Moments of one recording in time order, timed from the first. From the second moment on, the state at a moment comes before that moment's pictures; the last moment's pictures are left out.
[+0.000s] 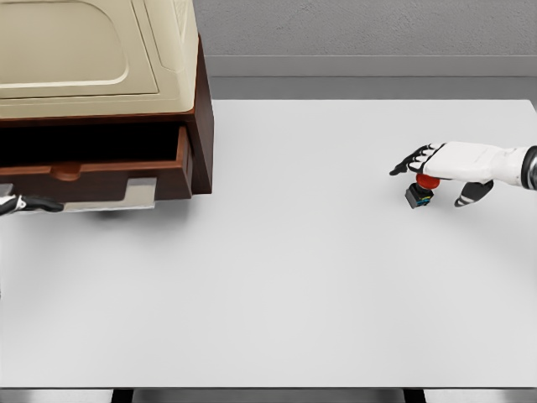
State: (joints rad) left arm -0.81 1.64 -1.23 -1.76 0.71 -0.58 -0.54; right arm -0.68 -0.87 0.65 -1.30 0.43 -0.61 0.61
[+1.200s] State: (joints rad) left arm -0.84 1.74 -1.17 -1.75 0.79 -0.61 -0.61; right arm -0.70 -0.85 0.66 -1.30 0.44 -0.61 0.61
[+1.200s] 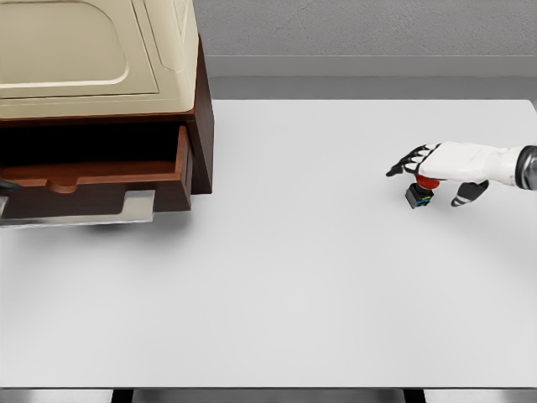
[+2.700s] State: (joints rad) left arm -0.96 1.75 -1.38 -1.77 0.98 -0.61 -0.61; right arm -0.70 -0.84 0.66 -1.27 0.44 -0.61 0.61
